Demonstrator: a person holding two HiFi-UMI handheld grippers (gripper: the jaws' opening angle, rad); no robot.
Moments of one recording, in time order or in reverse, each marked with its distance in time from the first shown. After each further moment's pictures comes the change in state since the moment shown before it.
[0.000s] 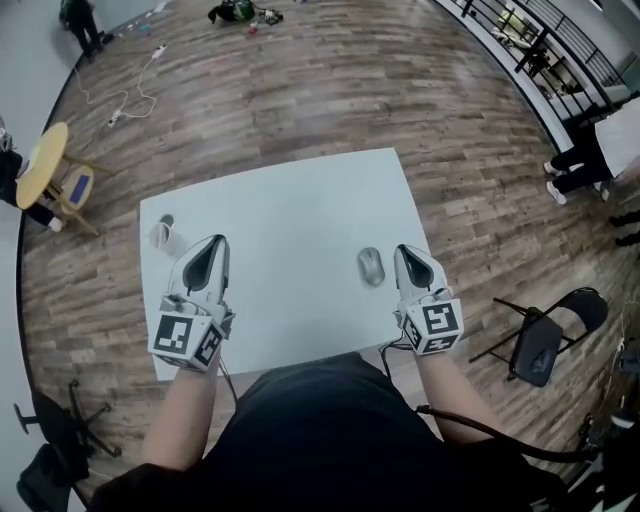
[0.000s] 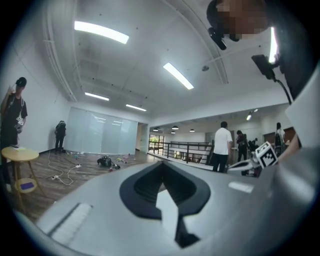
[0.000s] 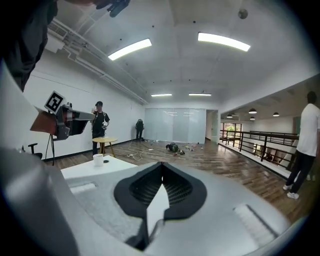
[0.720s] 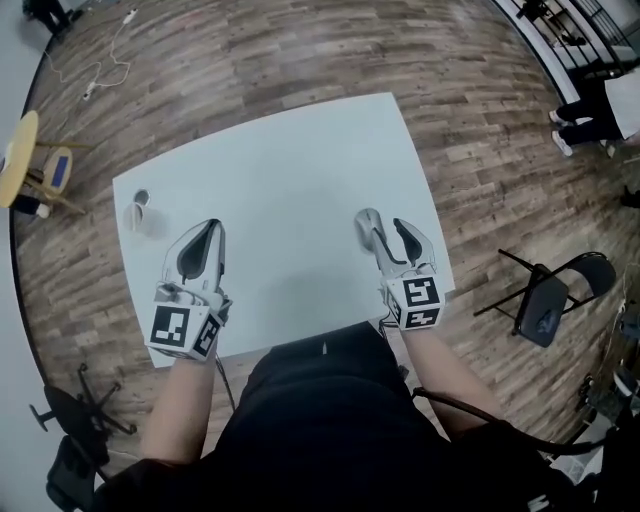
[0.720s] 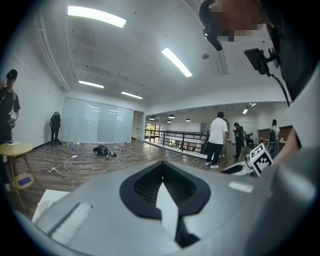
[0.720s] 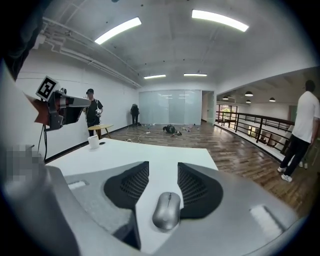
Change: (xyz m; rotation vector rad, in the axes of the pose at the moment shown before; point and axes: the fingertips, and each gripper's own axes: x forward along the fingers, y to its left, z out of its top) left arm 0.015 -0.010 -0.051 0.007 0.138 -0.057; right arm 0.019 0.018 -0.085 0.064 0.202 -0.034
